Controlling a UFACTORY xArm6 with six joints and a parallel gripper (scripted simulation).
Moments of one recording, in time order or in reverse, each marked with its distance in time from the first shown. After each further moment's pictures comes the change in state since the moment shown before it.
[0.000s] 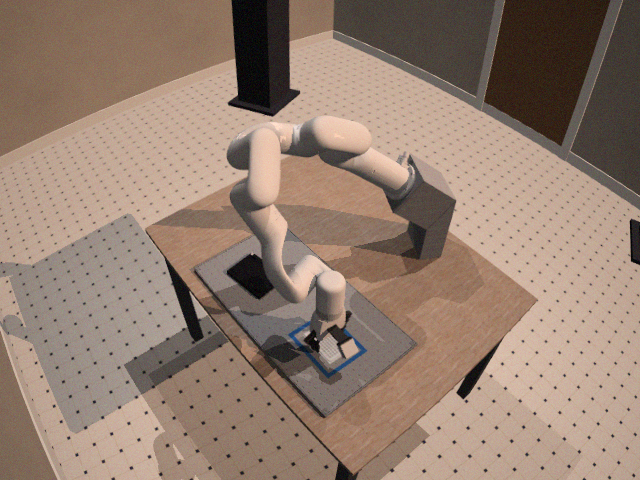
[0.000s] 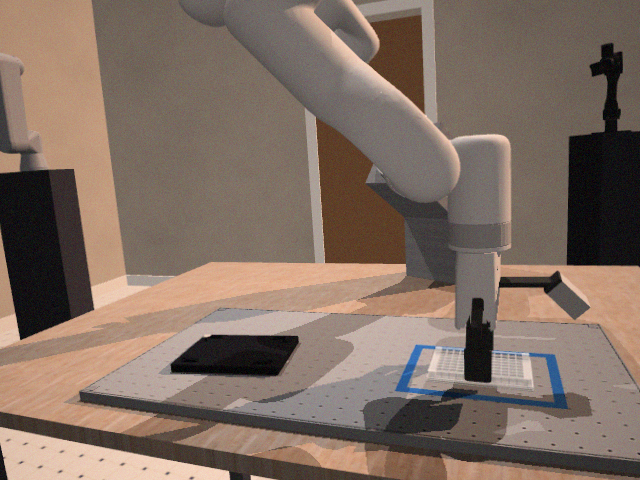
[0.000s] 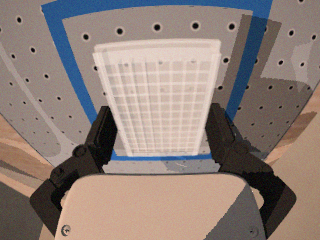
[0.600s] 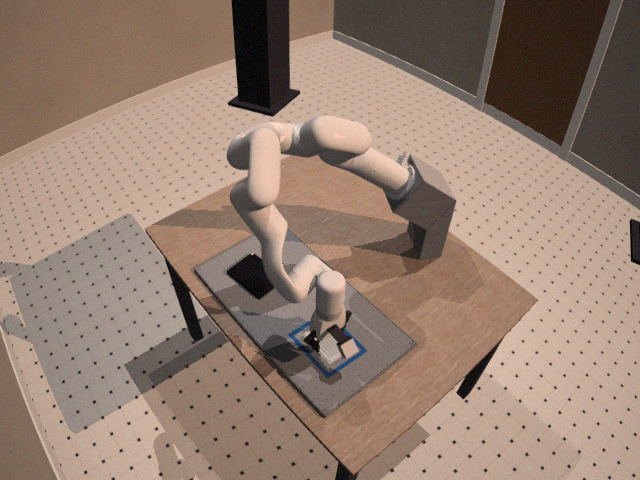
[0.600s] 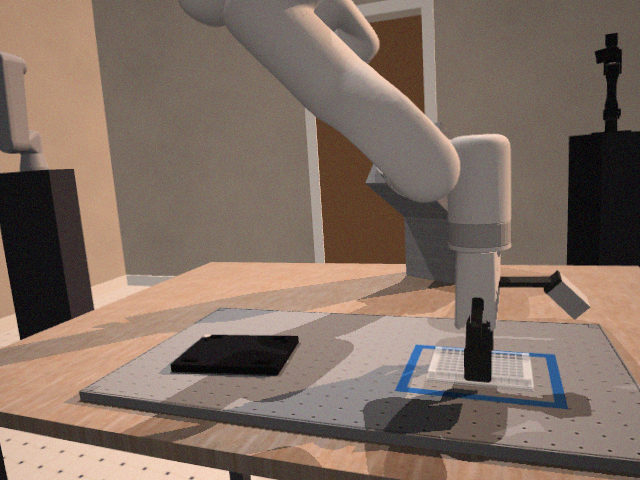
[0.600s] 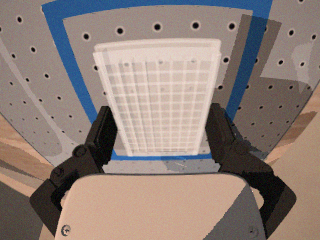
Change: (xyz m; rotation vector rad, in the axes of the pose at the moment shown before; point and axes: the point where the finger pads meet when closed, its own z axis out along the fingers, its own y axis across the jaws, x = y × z) arm 0.000 0.000 0.000 0.000 0.000 0.000
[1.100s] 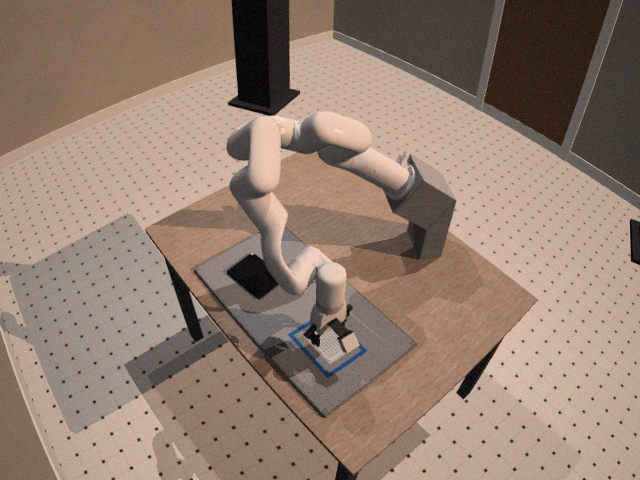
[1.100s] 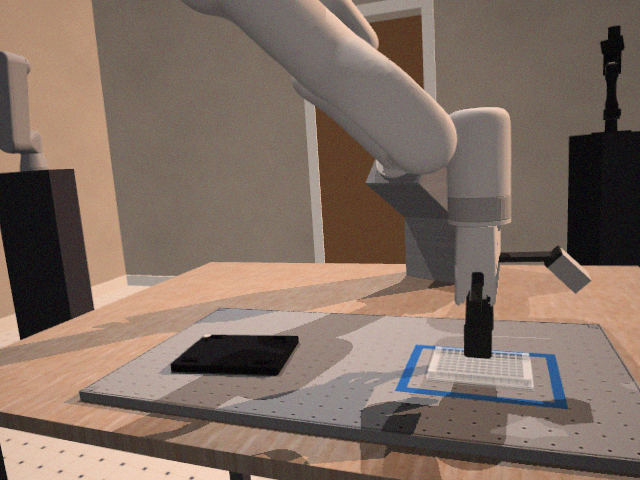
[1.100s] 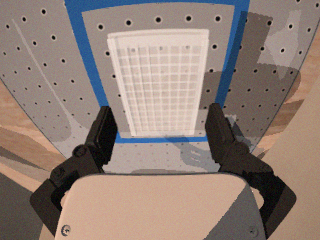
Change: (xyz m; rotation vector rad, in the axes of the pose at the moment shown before) arm 0.000 0.000 -0.031 0.000 0.000 0.000
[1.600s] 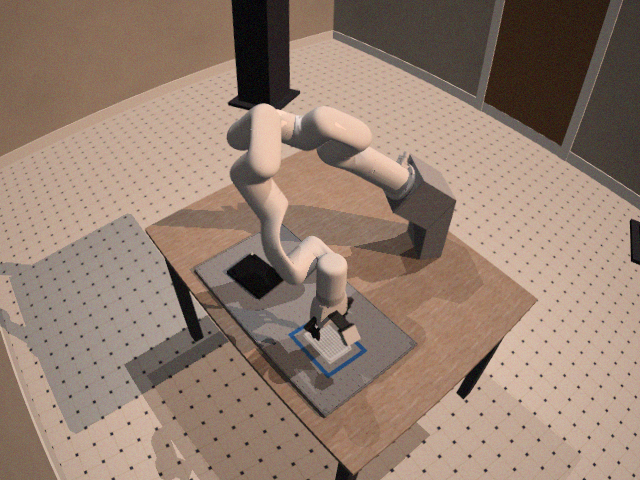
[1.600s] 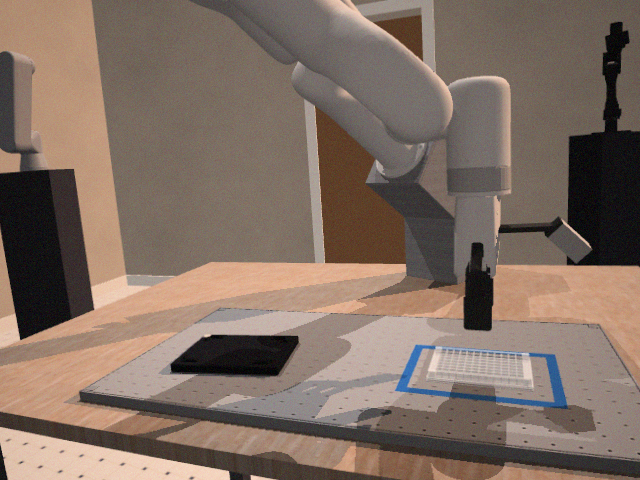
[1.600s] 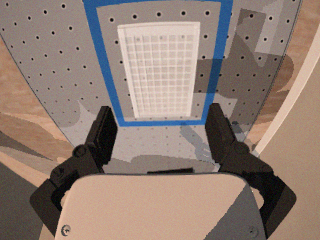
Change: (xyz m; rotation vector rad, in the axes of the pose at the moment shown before) arm 0.000 0.000 -0.035 0.000 0.000 0.000
